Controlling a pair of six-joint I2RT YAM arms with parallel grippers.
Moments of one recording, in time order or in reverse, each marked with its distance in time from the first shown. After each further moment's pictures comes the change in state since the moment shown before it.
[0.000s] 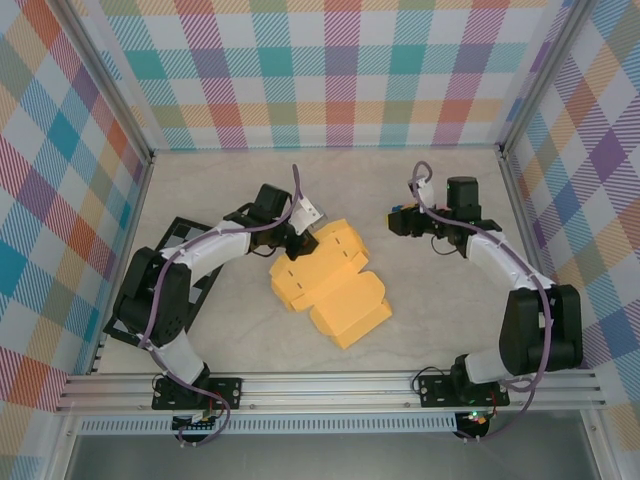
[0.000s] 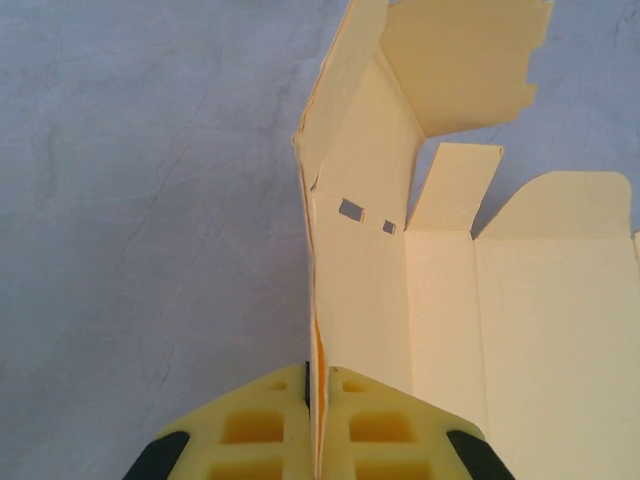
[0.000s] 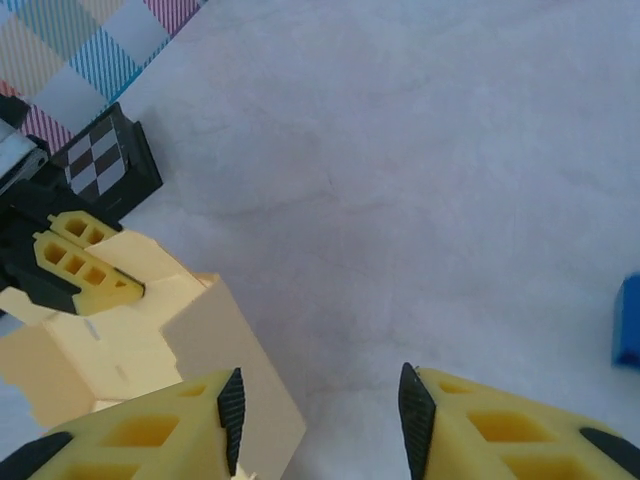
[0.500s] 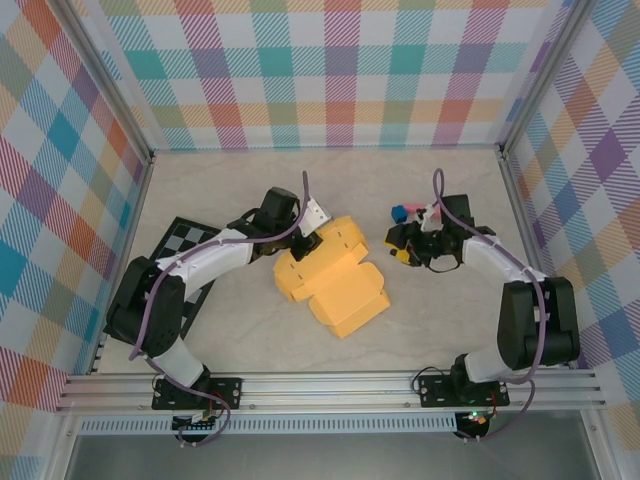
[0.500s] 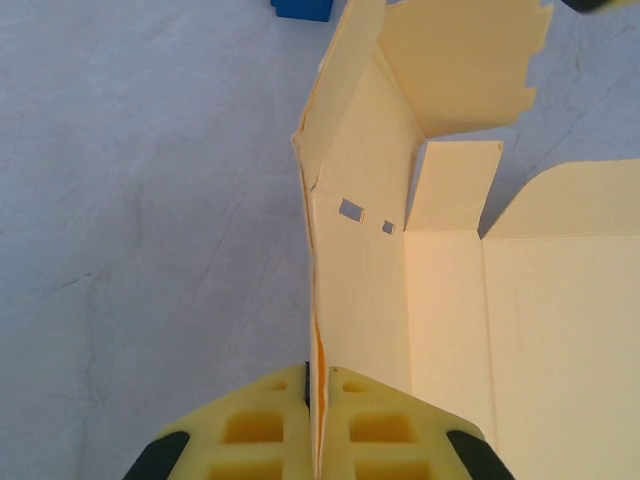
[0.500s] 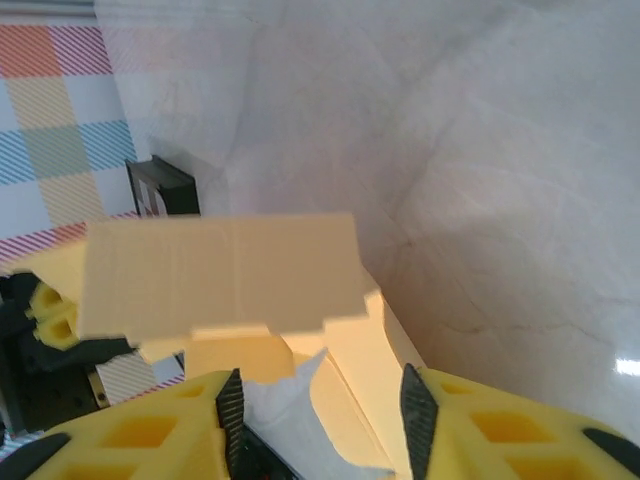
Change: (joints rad) left arm -0.070 -0.060 -0.040 0.095 -0.183 0.020; right arm 0.012 0.023 -0.070 -0.179 -0.053 0.651
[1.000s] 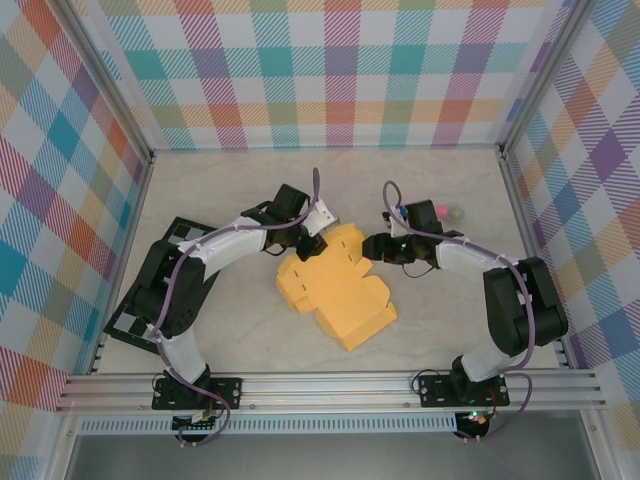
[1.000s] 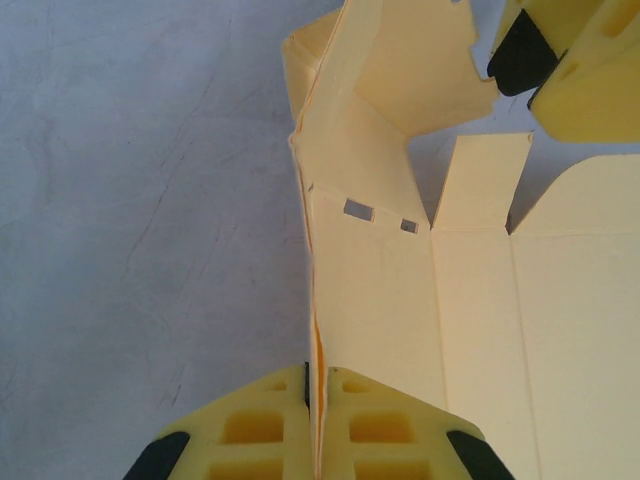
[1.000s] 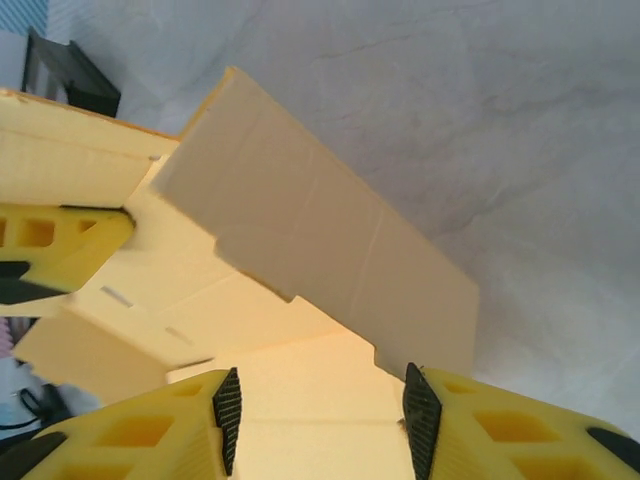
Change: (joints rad) left arm 0.005 0.159 0.148 -0.176 0.062 -0.024; right arm 0.196 0.116 -0.033 0.225 0.208 -0.296
